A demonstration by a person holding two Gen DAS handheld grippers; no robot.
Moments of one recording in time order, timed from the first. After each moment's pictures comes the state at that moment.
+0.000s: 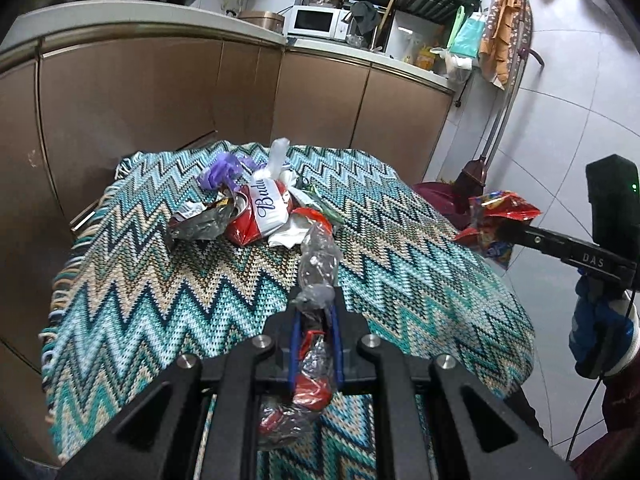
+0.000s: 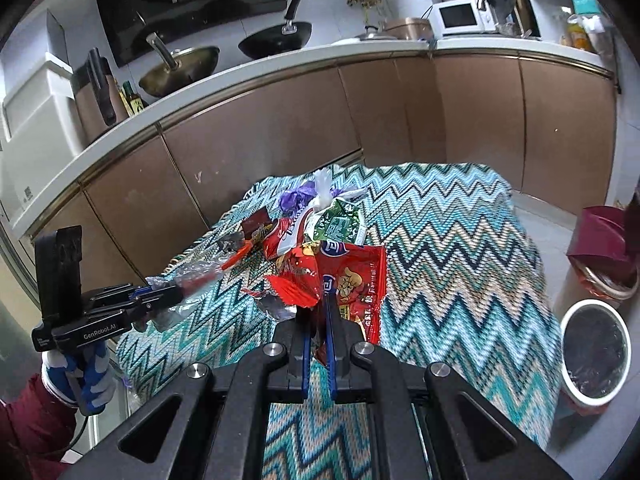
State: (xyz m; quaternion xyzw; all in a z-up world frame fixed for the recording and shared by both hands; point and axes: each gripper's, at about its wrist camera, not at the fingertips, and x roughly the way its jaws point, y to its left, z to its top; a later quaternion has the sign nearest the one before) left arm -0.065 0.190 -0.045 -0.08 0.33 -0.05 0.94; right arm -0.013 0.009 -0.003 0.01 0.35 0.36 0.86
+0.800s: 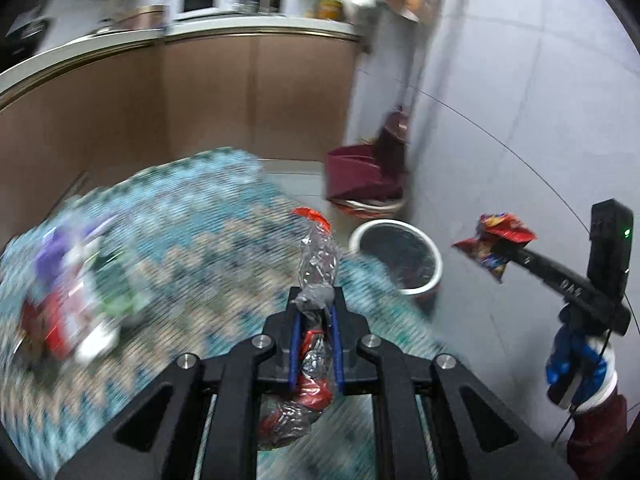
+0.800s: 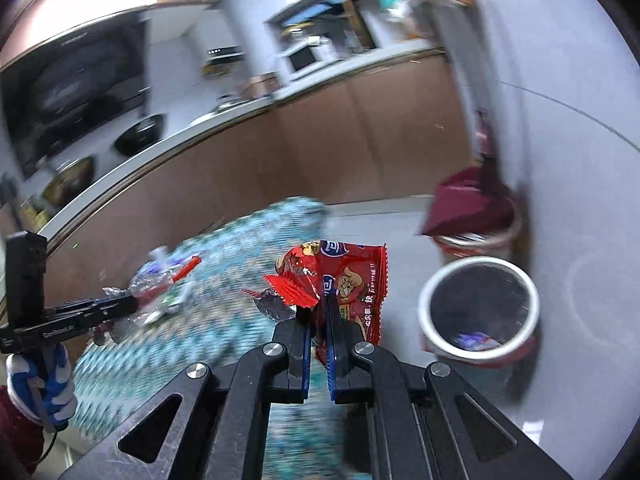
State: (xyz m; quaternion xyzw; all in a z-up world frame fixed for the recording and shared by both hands) left arm 0.084 -0.032 -0.028 0.01 0.38 -0.19 0.90; right arm 0.008 -0.220 -0.032 0.14 0.31 0.14 0.93
